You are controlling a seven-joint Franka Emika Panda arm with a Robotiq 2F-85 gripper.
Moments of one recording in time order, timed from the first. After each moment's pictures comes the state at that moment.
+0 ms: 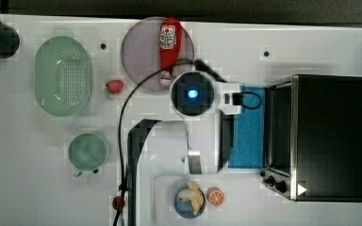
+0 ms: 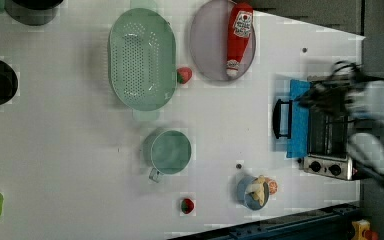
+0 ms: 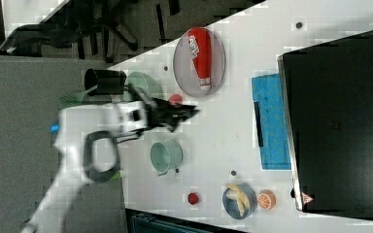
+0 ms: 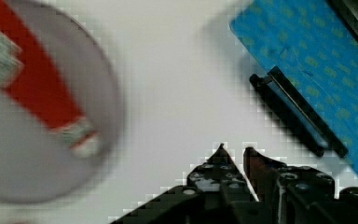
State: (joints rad) arm 0.14 0.07 -0.18 -2.17 -0.12 0.71 0.03
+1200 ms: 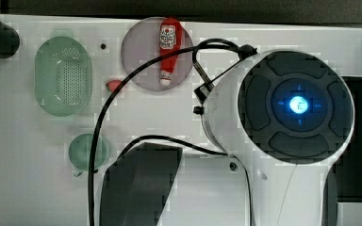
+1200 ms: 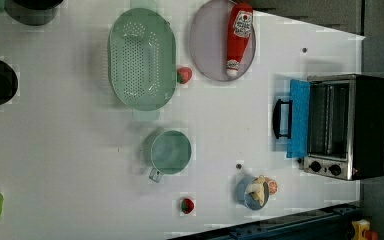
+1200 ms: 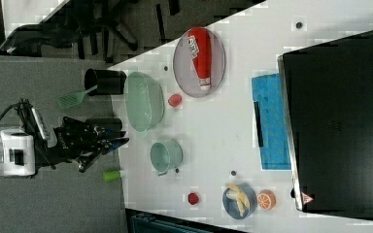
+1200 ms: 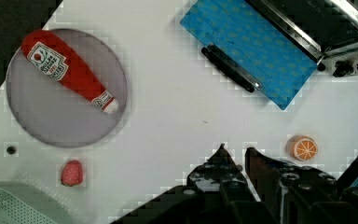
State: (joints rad) arm 0.13 -0.16 -0.20 -1.79 -0.05 0.06 0.07
